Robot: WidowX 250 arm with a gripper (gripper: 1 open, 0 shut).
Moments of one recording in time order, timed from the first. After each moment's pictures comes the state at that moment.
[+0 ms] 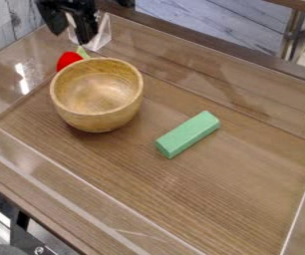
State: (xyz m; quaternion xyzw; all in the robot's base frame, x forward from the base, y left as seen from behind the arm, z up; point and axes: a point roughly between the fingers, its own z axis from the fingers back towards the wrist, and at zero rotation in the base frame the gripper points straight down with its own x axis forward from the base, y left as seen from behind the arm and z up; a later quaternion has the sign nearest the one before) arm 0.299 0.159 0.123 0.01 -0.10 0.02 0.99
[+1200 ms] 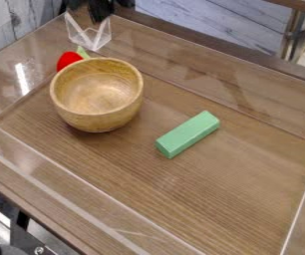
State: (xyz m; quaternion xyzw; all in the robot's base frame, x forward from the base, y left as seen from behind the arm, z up) arm 0.298 0.147 0.166 0.02 -0.14 -0.05 0.99
